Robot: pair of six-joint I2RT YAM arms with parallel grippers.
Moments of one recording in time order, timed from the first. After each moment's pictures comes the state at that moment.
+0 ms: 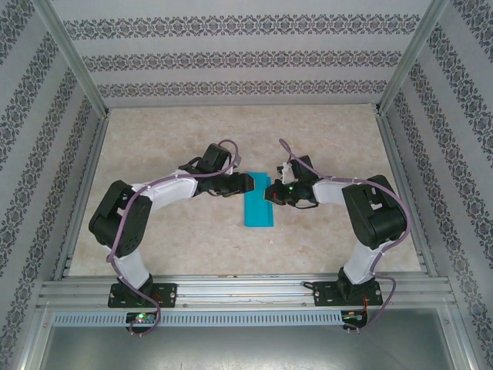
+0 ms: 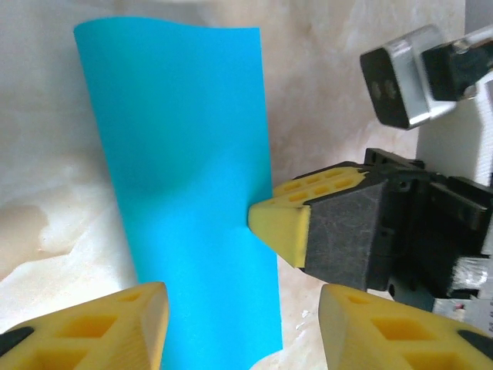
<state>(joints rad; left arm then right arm) -0.54 1.75 1.10 -0.23 0.46 -0.68 0.35 1.77 0.82 -0.03 -0.66 0.63</state>
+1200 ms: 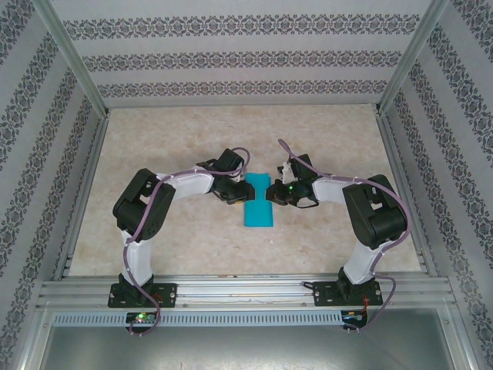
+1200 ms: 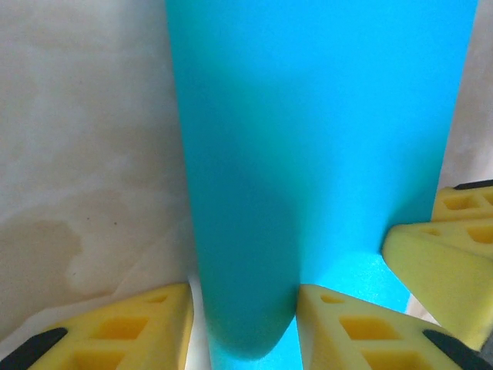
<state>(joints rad) -0.58 1.97 1.24 -0.39 0.39 -0.67 0.35 1.77 0.85 -0.12 -0.61 0.60</state>
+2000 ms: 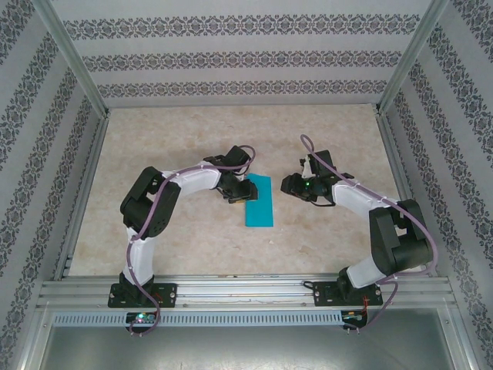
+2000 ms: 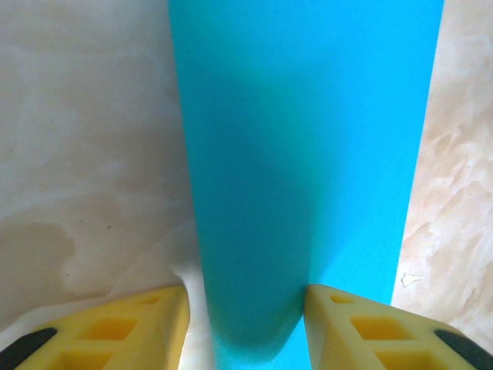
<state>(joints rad) -0.60 2.04 1.37 -0.55 0.34 -0.67 0.26 1.52 0.80 -0.28 -0.39 0.57</state>
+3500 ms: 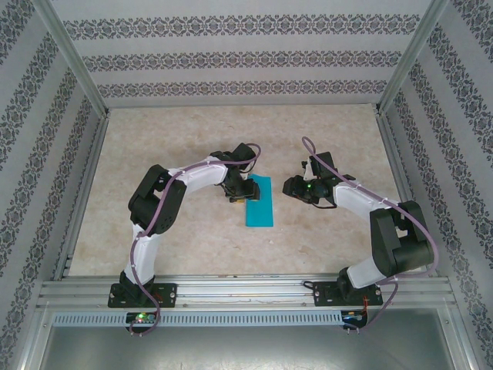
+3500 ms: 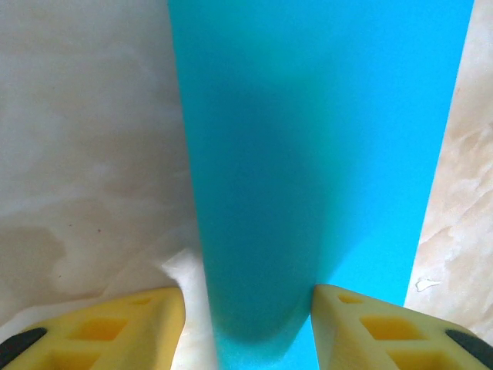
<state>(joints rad) -0.62 2.11 1.51 -0.71 0.30 -0.64 0.24 1.51 0.79 -0.30 -0.39 0.56</state>
